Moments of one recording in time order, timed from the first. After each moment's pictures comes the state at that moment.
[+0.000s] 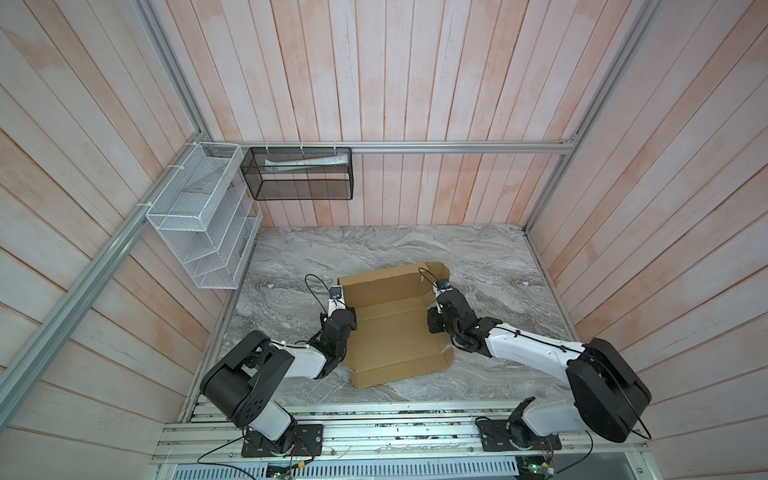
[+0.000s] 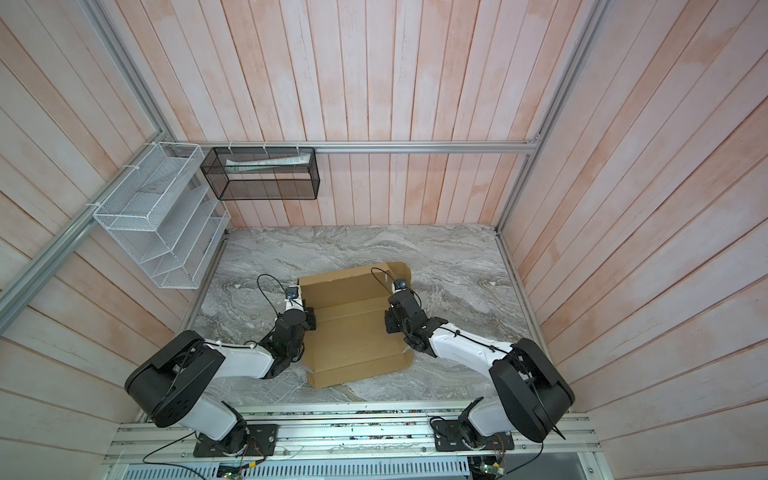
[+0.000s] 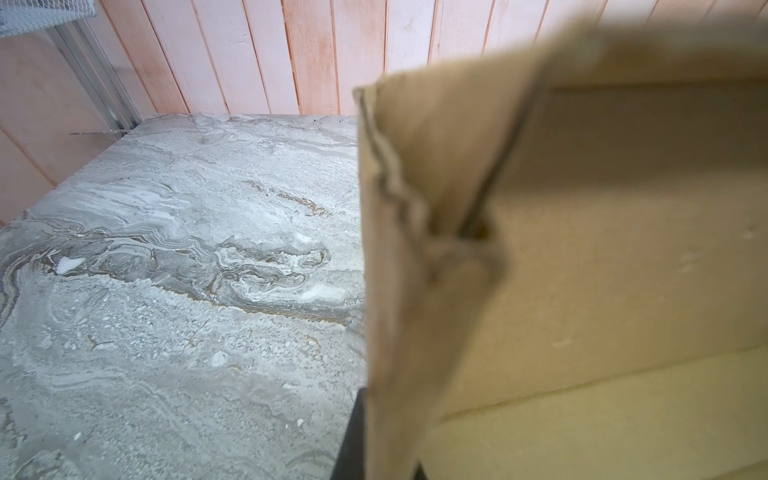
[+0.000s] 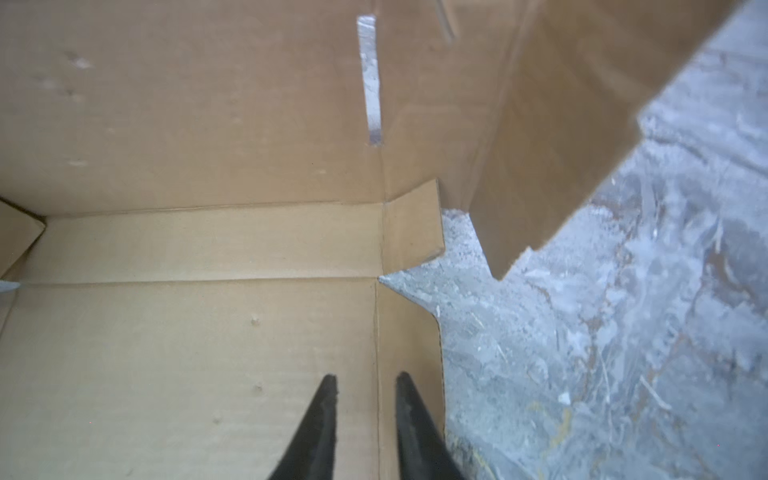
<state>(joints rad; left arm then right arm) -0.60 1.56 0.41 0.75 -0.58 -0.25 0.69 1.42 0.69 -0.05 0.22 0.41</state>
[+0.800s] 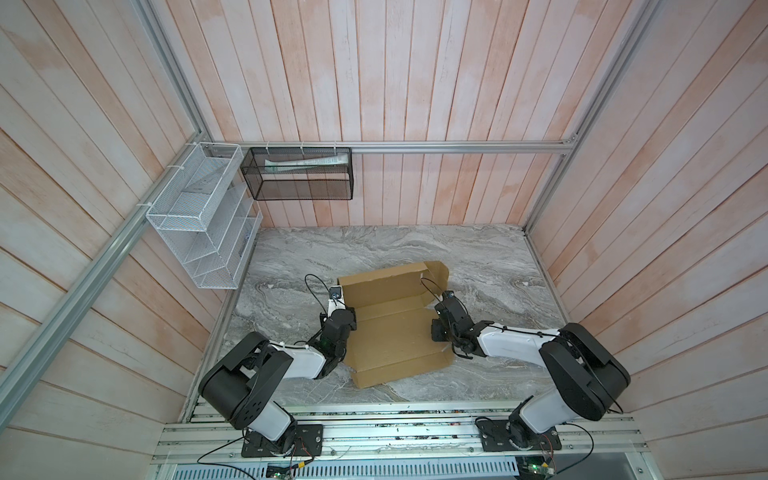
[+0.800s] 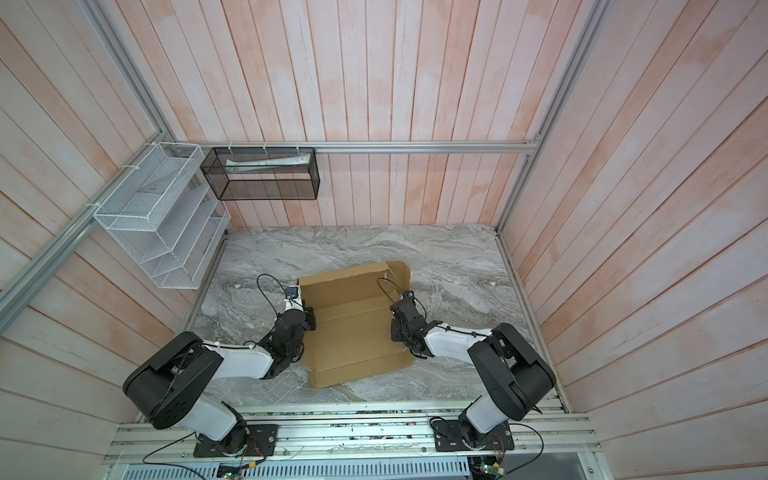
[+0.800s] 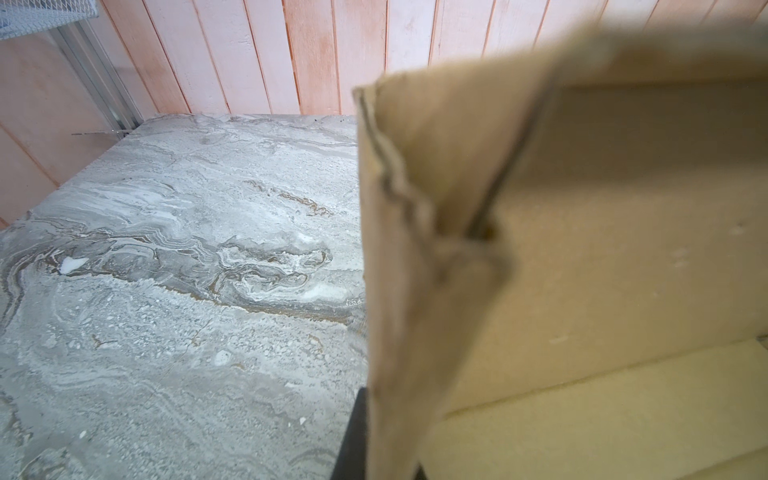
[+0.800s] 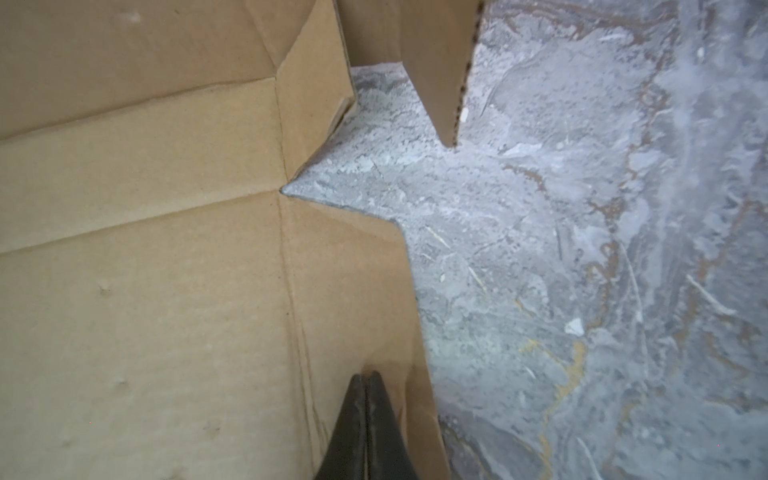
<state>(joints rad) -0.60 1.56 0.41 0.73 -0.58 -0.25 0.64 1.57 0.64 -0.02 0.22 0.53</state>
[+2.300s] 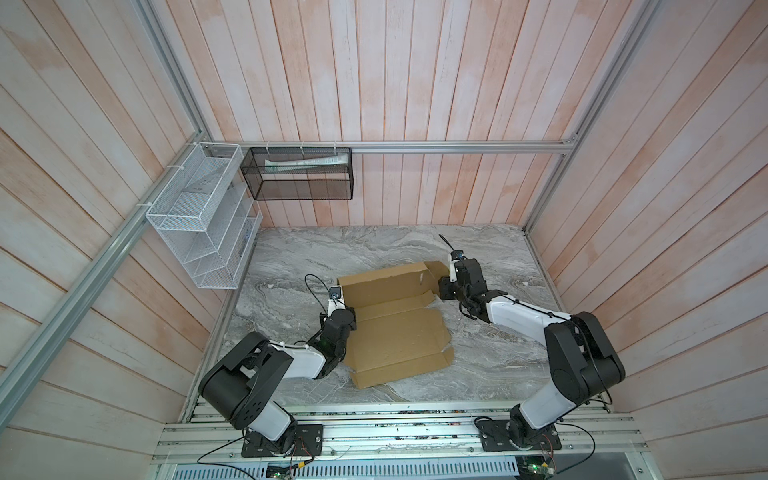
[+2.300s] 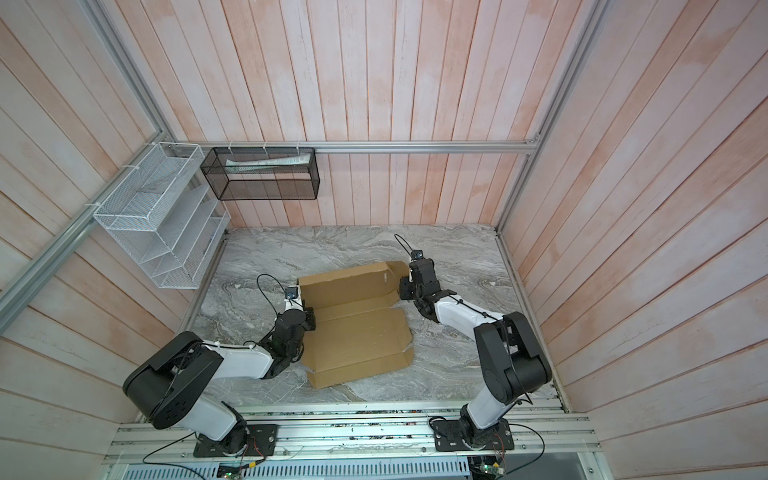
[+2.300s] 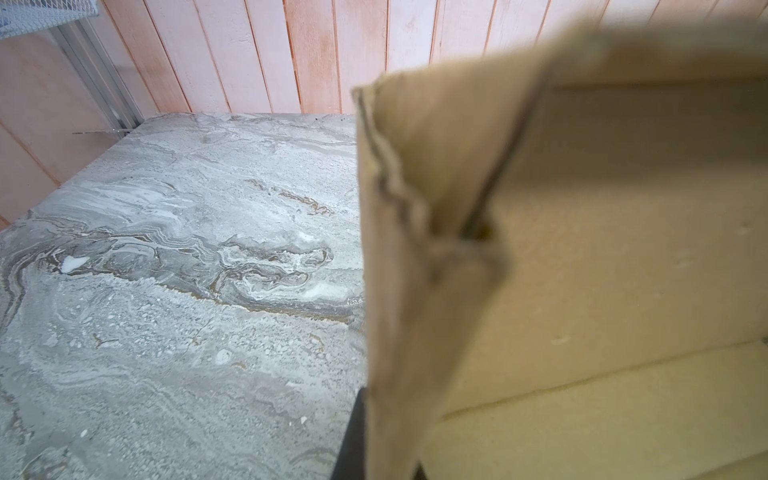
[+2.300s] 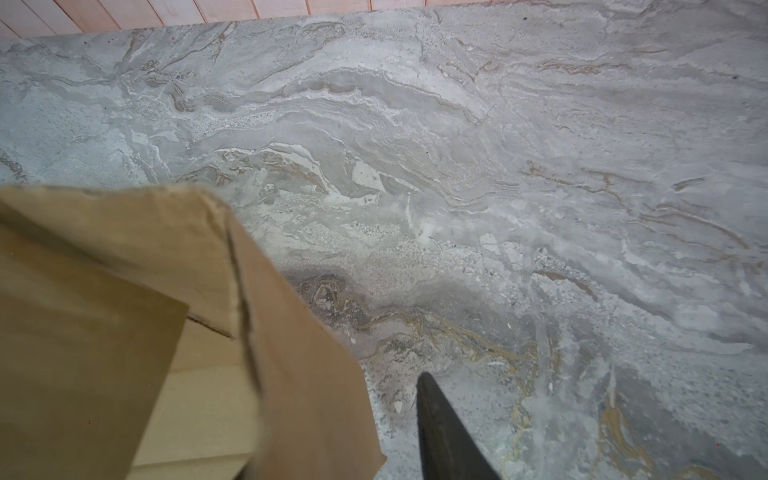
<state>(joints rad) -0.60 1.56 0.41 0.73 -0.58 -0.25 0.41 1.64 0.91 0.04 0.09 0.26</state>
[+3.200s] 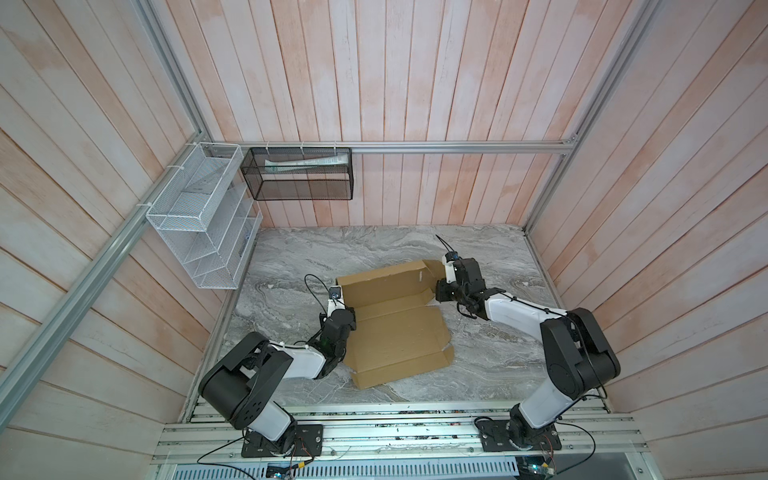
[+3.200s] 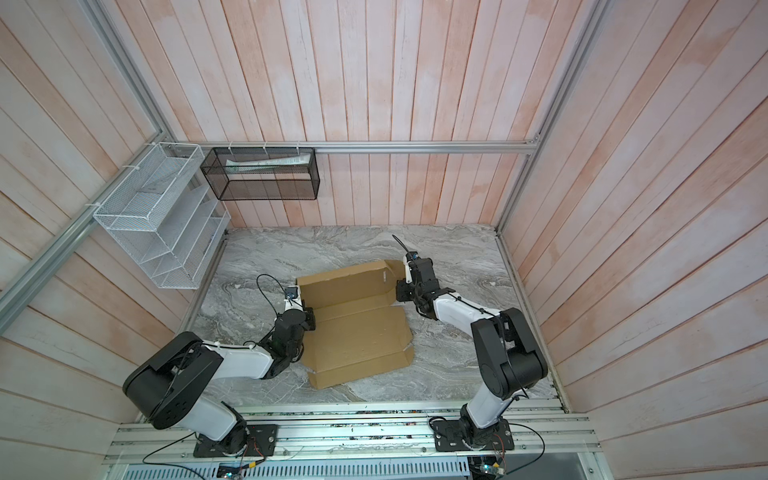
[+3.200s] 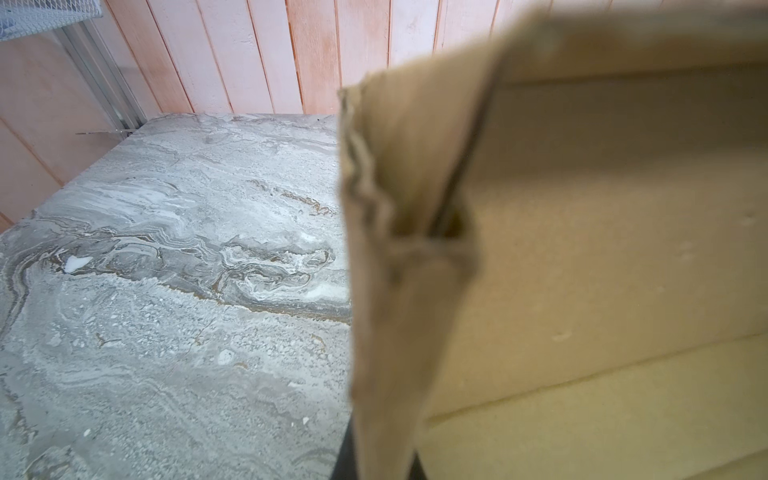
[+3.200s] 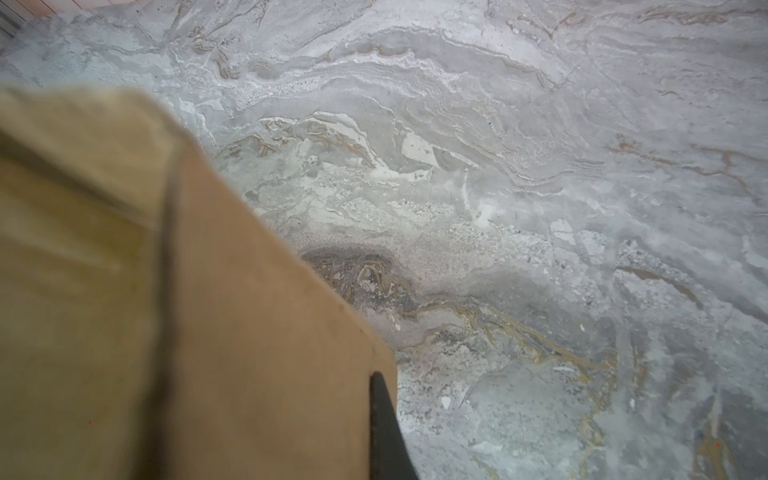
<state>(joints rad) -0.60 1.56 0.41 0.73 -0.58 -0.25 0.40 1.65 0.94 0.00 -0.06 0.27</state>
